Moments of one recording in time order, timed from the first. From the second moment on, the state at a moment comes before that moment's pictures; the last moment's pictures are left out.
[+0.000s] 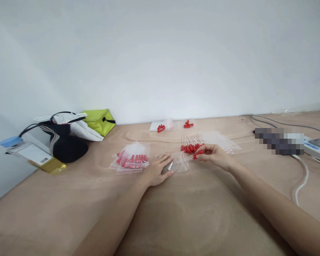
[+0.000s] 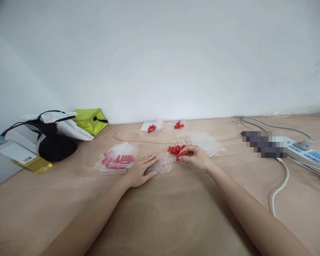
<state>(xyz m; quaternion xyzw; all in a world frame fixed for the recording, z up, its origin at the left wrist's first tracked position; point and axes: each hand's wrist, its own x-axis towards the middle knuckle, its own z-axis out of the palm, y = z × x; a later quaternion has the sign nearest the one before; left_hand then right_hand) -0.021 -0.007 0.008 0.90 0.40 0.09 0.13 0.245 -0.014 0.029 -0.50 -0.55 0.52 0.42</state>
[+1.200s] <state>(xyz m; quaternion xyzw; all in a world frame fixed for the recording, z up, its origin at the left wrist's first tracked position) 0.005 0.037 -0.001 0.84 0.44 0.23 0.21 0.163 0.030 0.017 -0.52 -0.85 0.01 0.10</state>
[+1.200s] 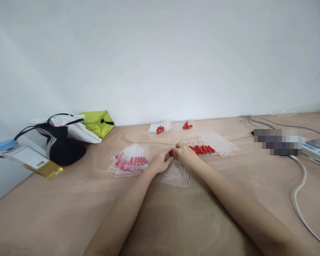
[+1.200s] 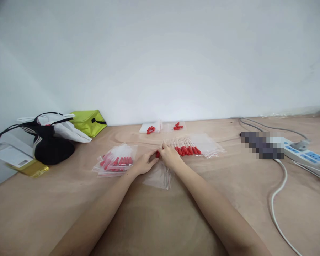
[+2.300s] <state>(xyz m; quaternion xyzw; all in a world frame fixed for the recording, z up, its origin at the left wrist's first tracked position) 0.005 0.041 -0.001 0.82 0.47 0.26 0.21 0.203 -0.028 0.029 -0.55 -0.77 0.29 0.13</state>
